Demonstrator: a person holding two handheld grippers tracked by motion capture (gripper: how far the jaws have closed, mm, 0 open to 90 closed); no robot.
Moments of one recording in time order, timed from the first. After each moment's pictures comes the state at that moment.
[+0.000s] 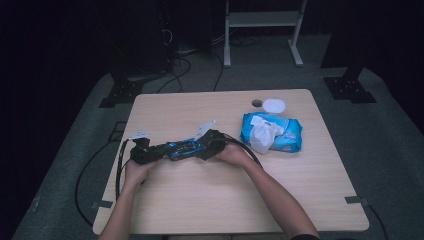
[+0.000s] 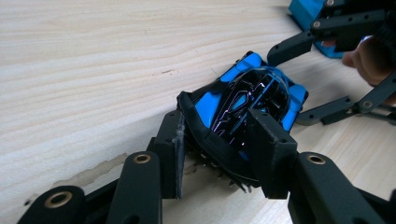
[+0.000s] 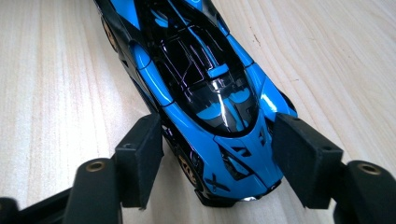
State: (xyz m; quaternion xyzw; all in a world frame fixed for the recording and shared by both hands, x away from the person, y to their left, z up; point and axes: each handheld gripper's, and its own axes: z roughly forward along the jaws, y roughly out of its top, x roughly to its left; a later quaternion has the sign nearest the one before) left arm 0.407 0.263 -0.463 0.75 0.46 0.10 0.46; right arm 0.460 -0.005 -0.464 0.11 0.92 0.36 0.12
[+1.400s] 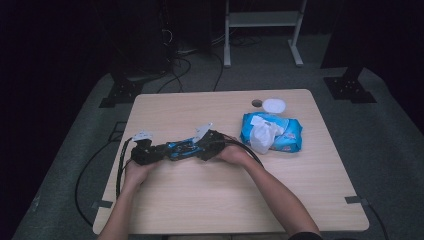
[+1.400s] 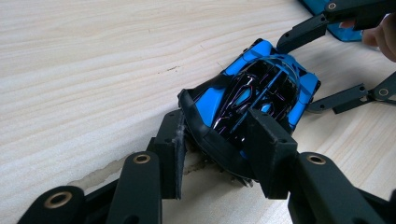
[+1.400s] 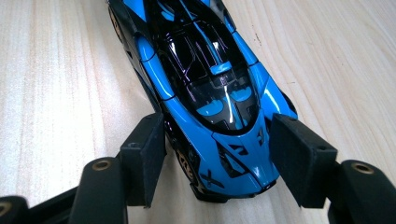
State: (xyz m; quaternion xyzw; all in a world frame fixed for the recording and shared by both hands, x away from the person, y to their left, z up) left arm 0.406 0.260 -0.463 0.77 0.44 0.12 0.44; right arm 0.454 -0.001 -0.461 0.08 0.93 0.33 0.16
